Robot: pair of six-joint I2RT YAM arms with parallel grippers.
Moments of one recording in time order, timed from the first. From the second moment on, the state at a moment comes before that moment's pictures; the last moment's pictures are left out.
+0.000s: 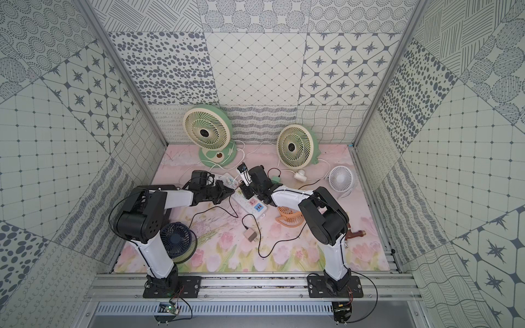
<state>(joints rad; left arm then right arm) -0.14 1.86 0.89 0.17 0.68 -0.98 0.72 1.95 1.25 0.11 -0.09 -0.03</state>
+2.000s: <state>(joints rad) -0.07 1.58 0.89 -0.11 0.55 -0.89 0.86 2.06 1.40 -0.27 -0.53 -0.08</state>
